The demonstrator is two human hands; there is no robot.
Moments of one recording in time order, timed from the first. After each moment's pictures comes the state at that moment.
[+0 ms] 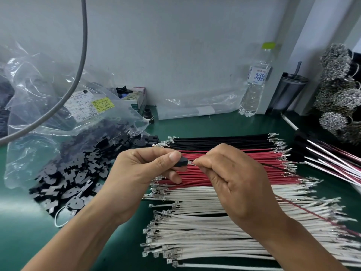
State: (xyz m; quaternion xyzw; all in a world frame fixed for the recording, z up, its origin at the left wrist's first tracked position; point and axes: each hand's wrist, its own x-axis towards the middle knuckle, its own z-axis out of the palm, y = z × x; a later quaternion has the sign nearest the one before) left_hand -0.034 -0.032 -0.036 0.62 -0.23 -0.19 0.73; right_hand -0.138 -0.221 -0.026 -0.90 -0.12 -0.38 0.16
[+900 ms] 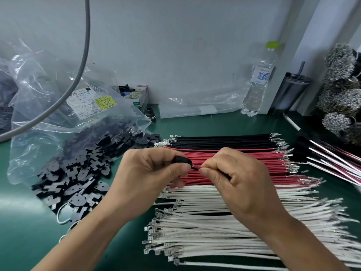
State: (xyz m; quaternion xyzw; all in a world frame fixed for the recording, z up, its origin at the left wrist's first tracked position) left_hand -0.044 -0.035 -0.036 0.69 -0.34 -0.05 0.64; right_hand -0.140 -0.223 -0.025 -0.91 -0.07 -0.33 0.23
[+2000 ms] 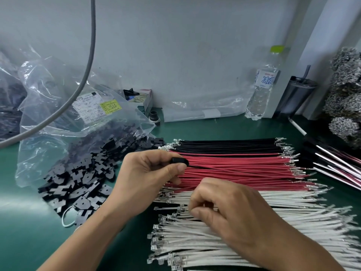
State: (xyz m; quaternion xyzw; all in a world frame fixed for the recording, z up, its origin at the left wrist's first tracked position) left_hand -0.034 -0.036 -0.037 0.68 -0.26 -0.08 0.68; right_hand -0.157 -0.204 -0.013 -0.96 -0.11 -0.07 0.24
